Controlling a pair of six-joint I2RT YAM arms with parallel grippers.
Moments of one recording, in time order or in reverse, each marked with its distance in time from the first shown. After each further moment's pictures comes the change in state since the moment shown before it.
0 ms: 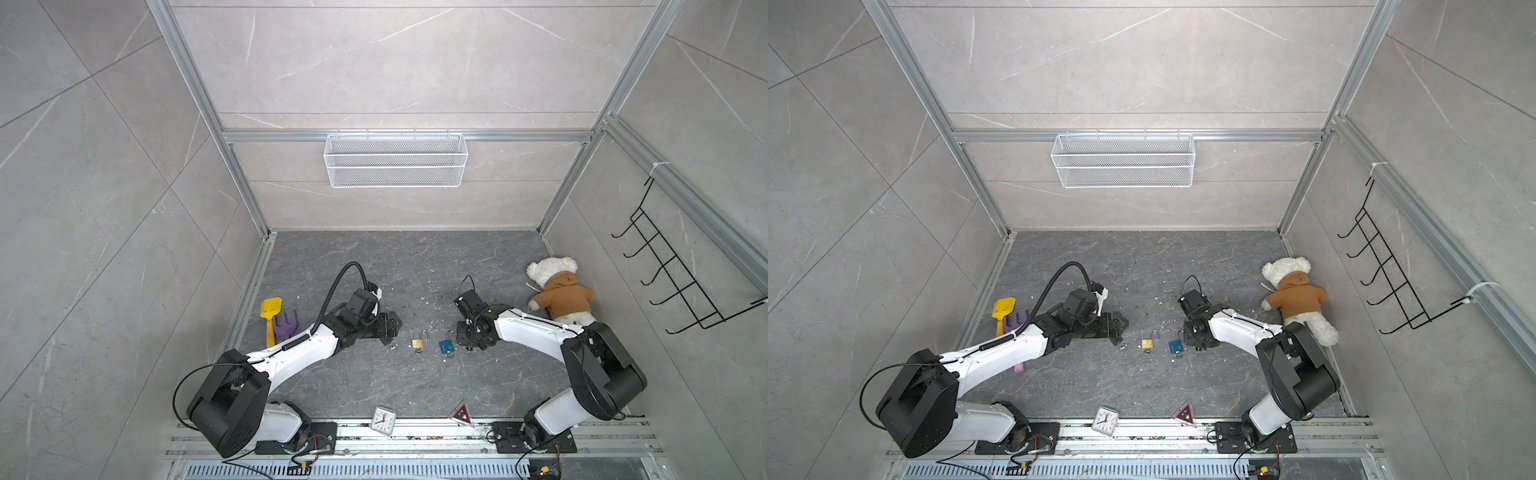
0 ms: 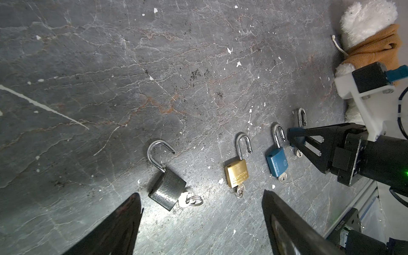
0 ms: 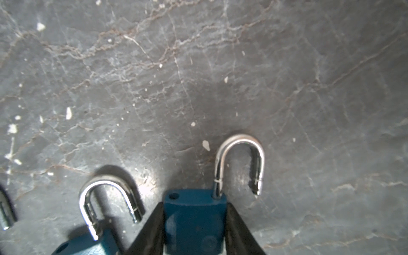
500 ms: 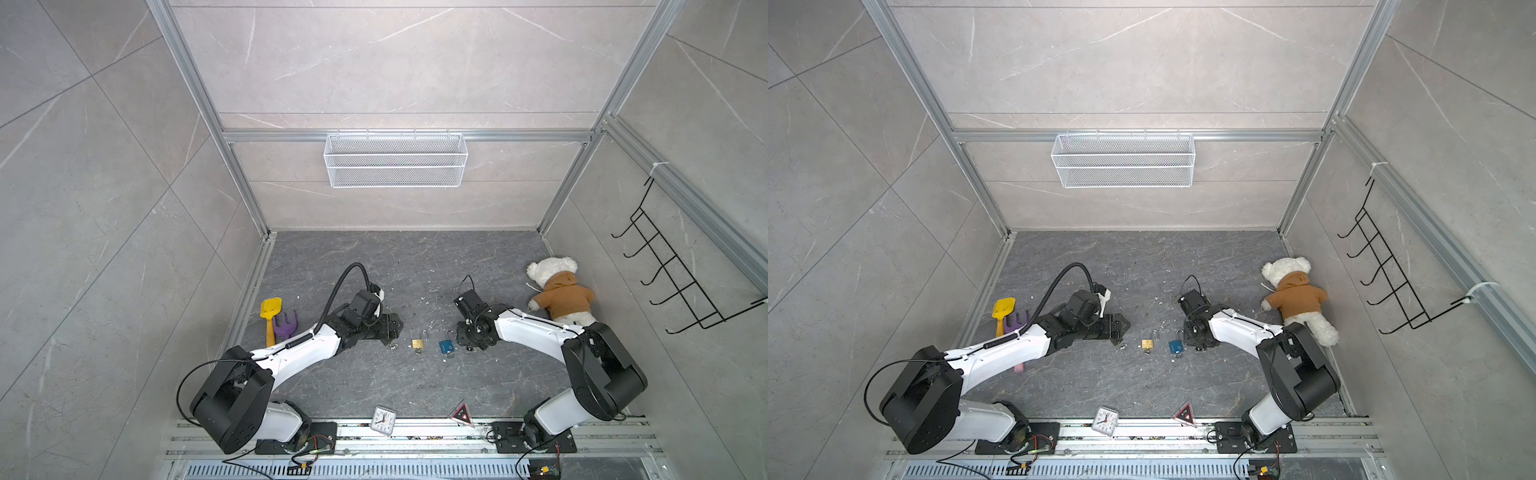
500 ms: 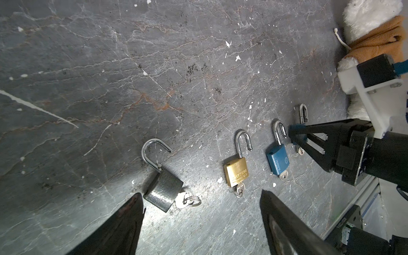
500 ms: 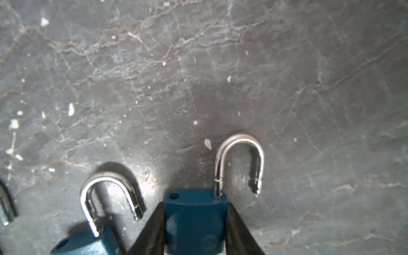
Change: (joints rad) left arm -0.020 0.021 0.000 0.019 0.002 -0.001; right arm 0.002 -0.010 0.000 -0.011 -0.006 -0.023
